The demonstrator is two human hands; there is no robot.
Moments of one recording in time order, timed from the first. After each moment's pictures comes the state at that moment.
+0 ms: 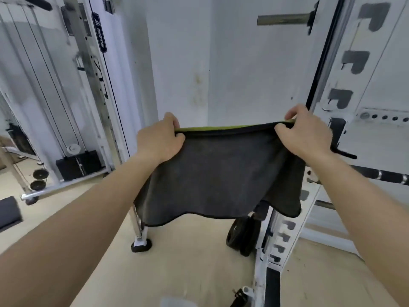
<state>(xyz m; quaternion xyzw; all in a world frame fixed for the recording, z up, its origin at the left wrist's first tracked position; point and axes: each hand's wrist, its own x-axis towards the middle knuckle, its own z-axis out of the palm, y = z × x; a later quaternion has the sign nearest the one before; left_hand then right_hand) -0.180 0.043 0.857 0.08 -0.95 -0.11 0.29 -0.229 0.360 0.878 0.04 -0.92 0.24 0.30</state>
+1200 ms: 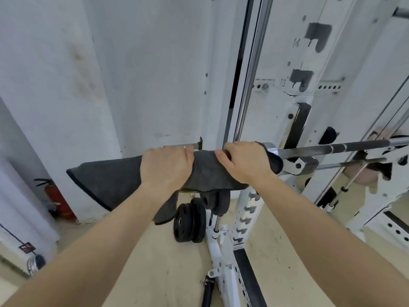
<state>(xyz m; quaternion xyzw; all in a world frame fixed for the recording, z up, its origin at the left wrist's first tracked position) -0.385 0.091 0.769 -0.22 -0.92 -0.01 0.31 -0.349 0.307 0.768 0.01 -0.96 -0.07 0.27</state>
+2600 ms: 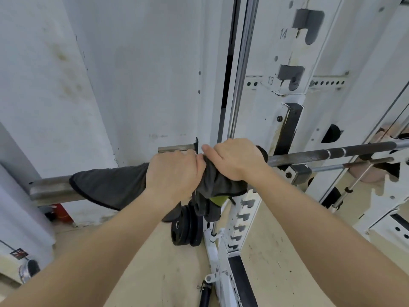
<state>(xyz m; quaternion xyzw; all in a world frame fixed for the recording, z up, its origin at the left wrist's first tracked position) -0.381 0.162 0.779 -0.32 -0.91 0.05 0.27 -0.365 0.339 0.799 0.09 -0.98 -0.03 0.18</state>
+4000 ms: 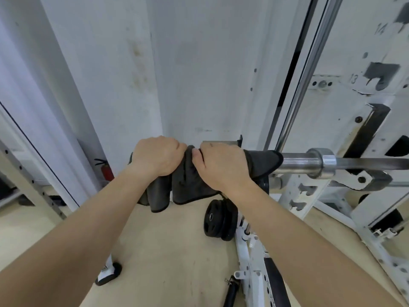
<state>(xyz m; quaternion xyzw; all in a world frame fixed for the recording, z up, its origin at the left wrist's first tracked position) -0.415 -0.007 0.791 -0.22 -0.96 0.11 0.14 -0.374 0.158 0.764 0.09 -0.95 0.00 0.29</state>
